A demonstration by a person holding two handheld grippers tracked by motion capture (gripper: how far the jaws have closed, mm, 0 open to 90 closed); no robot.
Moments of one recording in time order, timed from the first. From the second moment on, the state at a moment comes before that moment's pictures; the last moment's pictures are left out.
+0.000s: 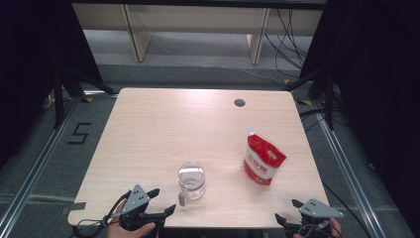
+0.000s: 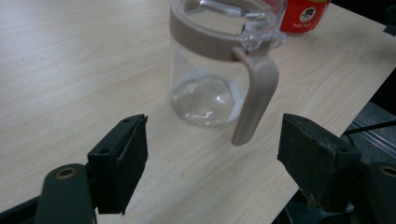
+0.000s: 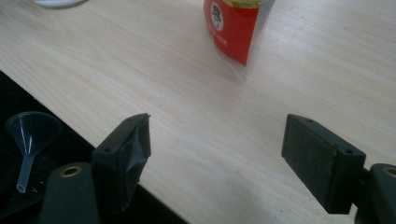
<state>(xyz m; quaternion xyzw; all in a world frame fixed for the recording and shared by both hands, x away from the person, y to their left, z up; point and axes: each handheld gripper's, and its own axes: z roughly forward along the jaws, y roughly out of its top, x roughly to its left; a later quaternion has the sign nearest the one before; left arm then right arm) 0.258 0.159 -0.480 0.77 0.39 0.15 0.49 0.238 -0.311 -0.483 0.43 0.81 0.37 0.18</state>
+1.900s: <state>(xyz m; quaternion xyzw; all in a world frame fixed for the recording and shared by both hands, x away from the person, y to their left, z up) 0.296 0.138 -0.482 0.81 0.29 0.21 0.46 0.238 -0.307 -0.486 0.41 0.82 0.36 0.17</state>
